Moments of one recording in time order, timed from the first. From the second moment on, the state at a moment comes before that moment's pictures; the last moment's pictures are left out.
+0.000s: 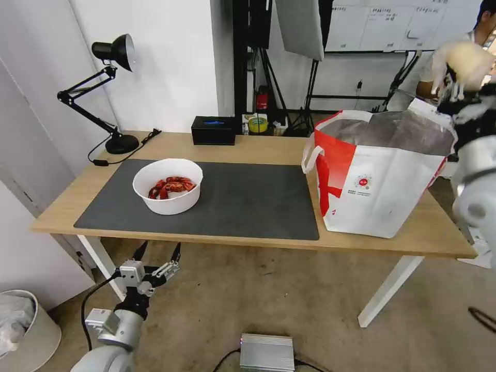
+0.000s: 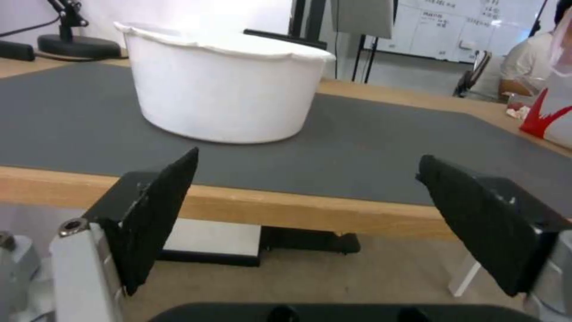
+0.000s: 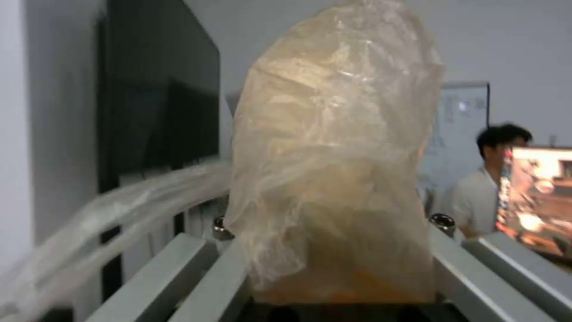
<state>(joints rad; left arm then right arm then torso) 1.63 -1.37 -0.65 -2.06 -0.37 -0.06 0.16 -0.68 0.61 0.45 1.89 0.93 -0.20 0.36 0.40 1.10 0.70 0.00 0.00</state>
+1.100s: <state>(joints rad) 1.63 -1.37 -0.66 -2.07 -0.39 -0.06 0.16 -0.39 0.56 0.19 1.76 1.52 -0.73 0.65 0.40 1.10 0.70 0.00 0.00</state>
